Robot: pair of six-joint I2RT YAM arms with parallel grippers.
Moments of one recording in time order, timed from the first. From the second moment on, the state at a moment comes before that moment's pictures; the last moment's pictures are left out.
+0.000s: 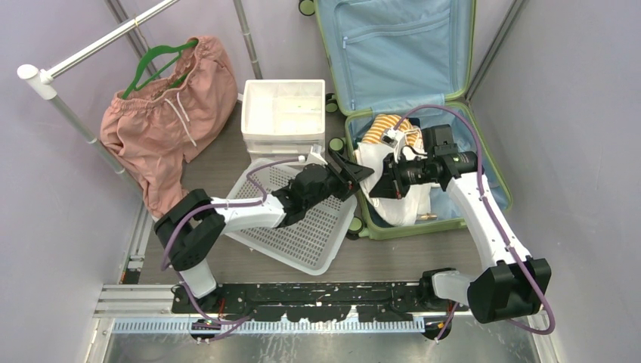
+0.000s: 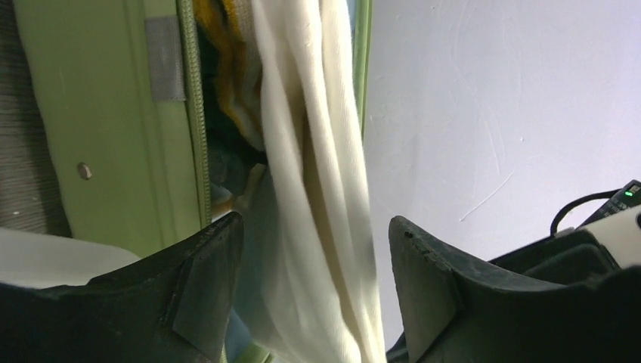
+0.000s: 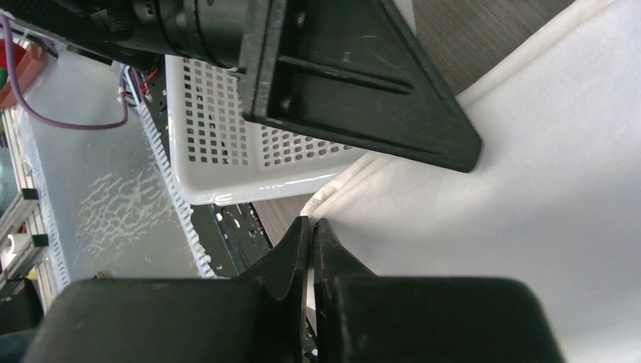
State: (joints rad) left arm -0.93 1.71 0.95 0.55 -0.09 -1.44; right arm 0.15 1.21 1.14 -0.92 -0.92 -0.34
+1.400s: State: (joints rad) left arm -0.62 1.19 0.91 -0.43 0.34 -0.75; right arm -0.04 1.21 1.18 -1.05 -0.85 -0.41
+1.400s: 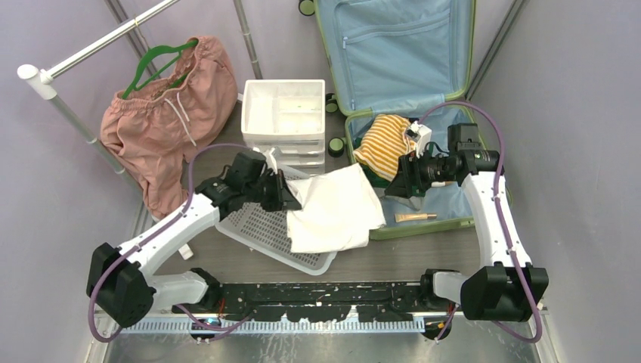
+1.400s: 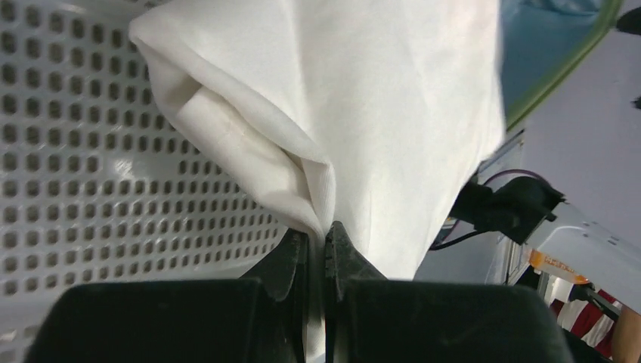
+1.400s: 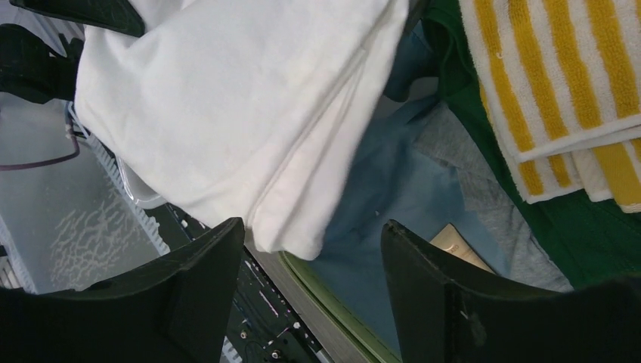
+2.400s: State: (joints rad) left arm -0.44 1.52 1.16 -0.86 0.02 -0.16; right arm -0.05 1.16 1.15 -1.03 -0.82 -0.39
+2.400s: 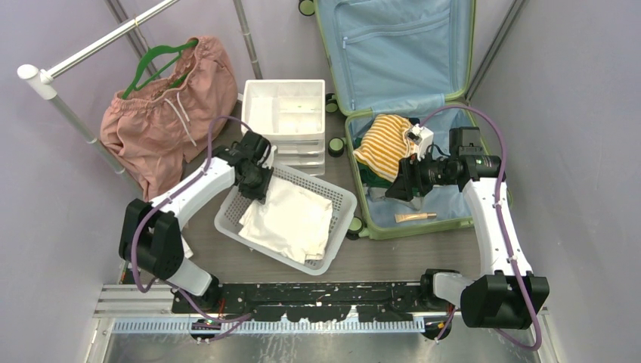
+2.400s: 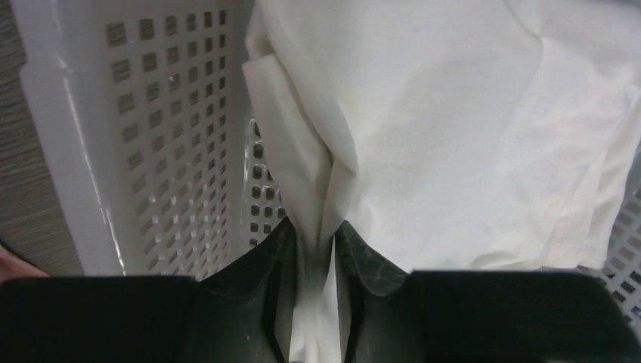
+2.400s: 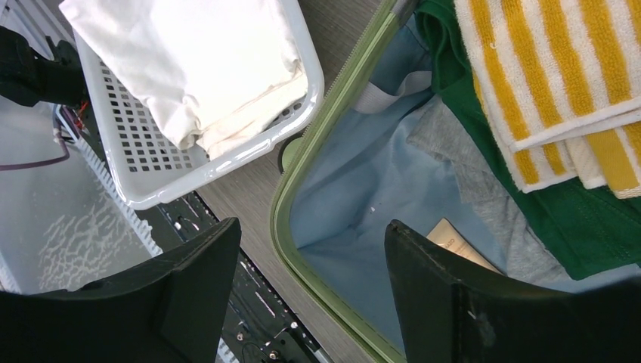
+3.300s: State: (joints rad) left arm -0.42 0.93 0.92 -0.44 0.18 -0.43; right arm 0.13 1.34 1.33 -0.99 -0.60 -0.51
